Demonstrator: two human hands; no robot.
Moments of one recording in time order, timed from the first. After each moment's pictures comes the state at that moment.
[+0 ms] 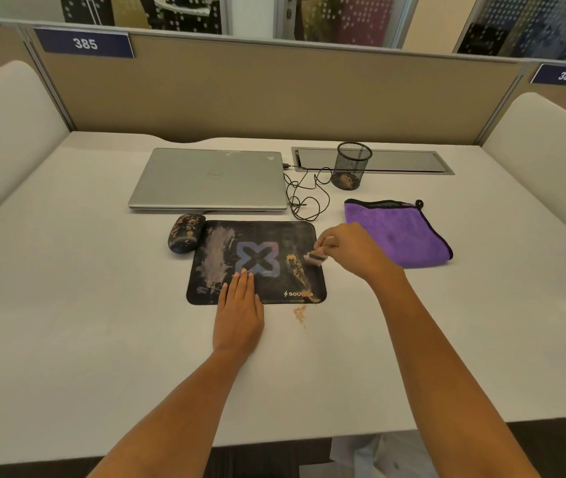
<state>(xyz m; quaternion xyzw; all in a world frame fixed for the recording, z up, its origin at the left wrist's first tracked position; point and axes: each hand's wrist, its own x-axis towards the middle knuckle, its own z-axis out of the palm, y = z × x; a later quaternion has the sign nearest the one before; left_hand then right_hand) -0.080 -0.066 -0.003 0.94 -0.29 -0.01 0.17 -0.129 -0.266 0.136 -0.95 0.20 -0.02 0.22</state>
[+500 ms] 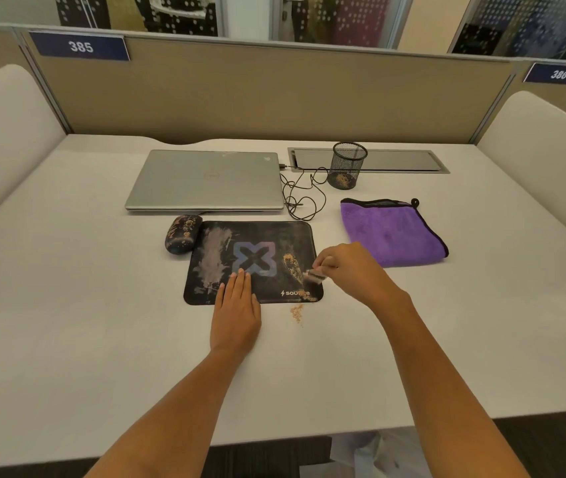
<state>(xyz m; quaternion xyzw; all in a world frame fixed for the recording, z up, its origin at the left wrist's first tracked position) -0.079 -0.066 -0.003 0.94 -0.29 0.00 0.17 -0.163 -0.241 0.141 -0.96 0.19 0.03 0.20</state>
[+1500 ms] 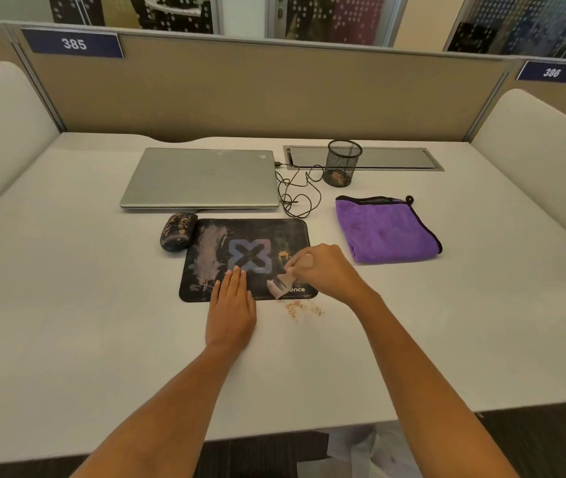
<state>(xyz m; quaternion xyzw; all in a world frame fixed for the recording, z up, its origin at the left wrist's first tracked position) -0.079 -0.067 -0.005 0.94 -0.30 0.00 0.16 -0.155 -0.221 0.126 -0.91 0.22 -0.01 0.35</state>
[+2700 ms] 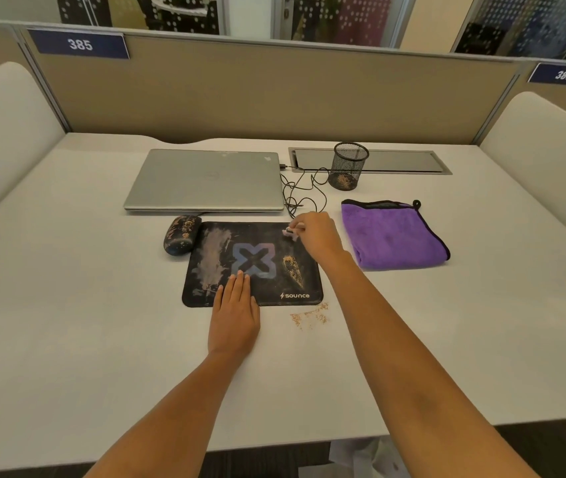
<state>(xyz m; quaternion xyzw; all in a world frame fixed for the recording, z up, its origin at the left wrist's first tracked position) -0.079 -0.067 -0.002 0.94 -0.29 -0.01 0.17 -0.074 -0.249 0.122 -0.93 0.25 -0.07 0.24</state>
